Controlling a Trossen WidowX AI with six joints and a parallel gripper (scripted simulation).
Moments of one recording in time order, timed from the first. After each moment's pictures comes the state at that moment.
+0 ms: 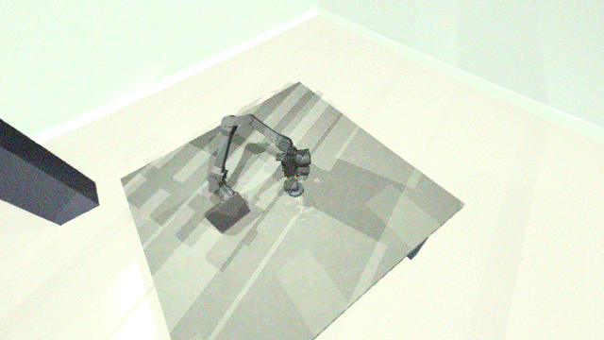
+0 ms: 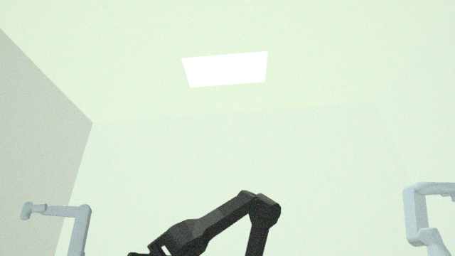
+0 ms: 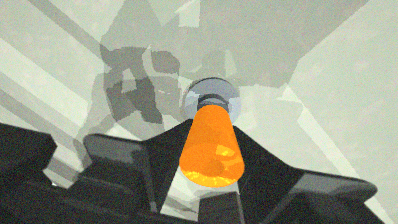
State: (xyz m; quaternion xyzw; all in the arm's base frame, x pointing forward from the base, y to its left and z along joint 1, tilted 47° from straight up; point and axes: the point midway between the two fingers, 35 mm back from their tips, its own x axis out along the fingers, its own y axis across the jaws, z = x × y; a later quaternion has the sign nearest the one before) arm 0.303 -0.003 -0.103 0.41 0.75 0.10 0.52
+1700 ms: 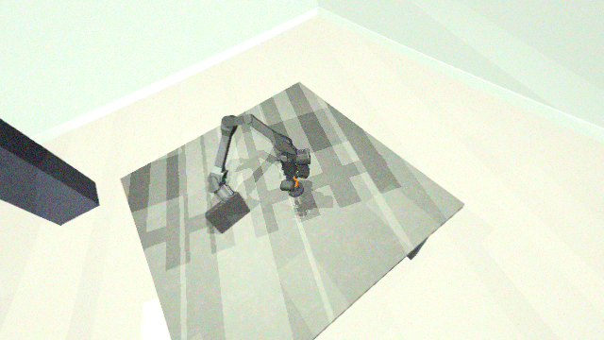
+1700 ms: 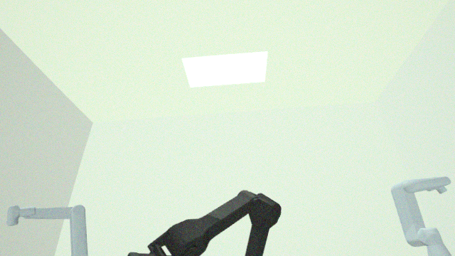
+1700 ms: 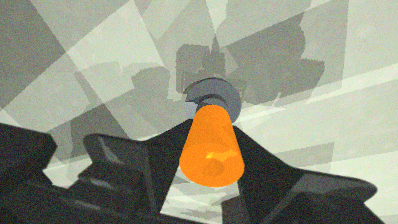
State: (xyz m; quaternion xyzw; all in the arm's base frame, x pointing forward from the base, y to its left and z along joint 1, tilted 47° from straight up) arm 0.302 -0.002 -0.104 0.46 0.75 0.02 0.47
